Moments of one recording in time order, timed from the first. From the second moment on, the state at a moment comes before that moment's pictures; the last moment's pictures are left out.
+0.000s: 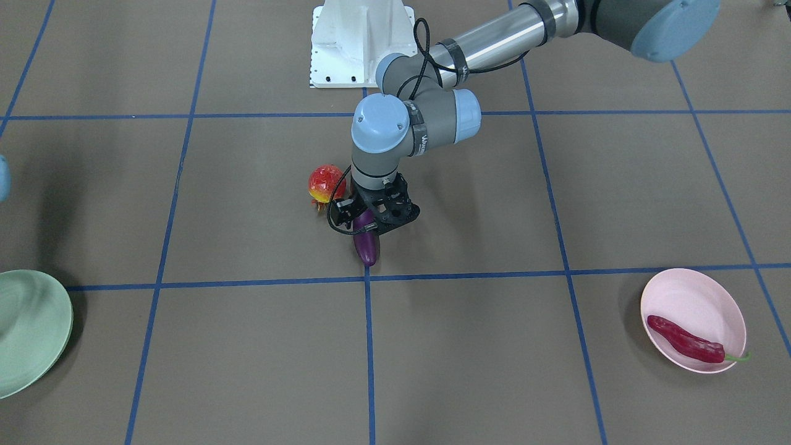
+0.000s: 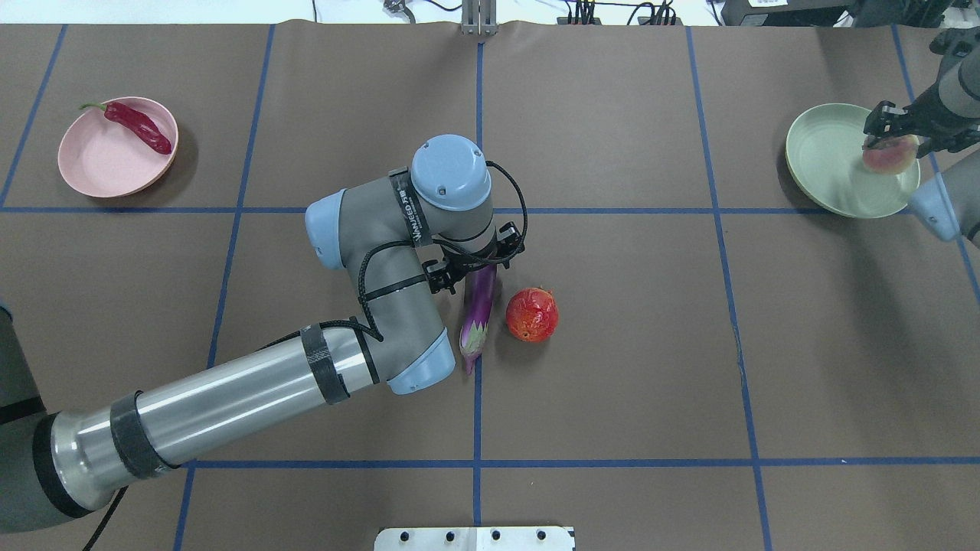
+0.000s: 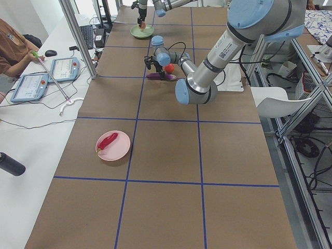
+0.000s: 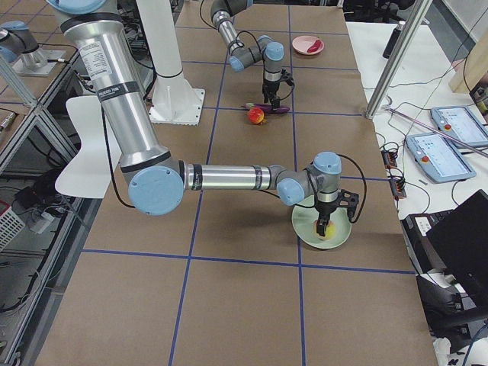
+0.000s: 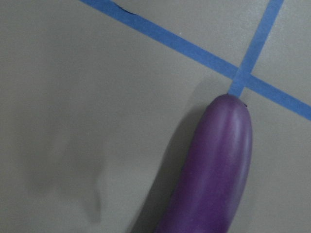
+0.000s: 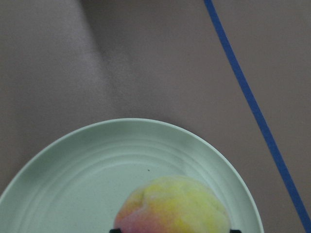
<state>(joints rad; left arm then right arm) -0.53 -2.52 -1.21 -1.80 -1.95 -1.65 1.21 -1.25 1.19 -1.10 2.02 0.88</state>
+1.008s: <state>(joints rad) -0.60 -2.49 -1.34 -1.79 -1.96 -1.67 1.27 -1.28 1.37 -1.08 2.16 0.84</state>
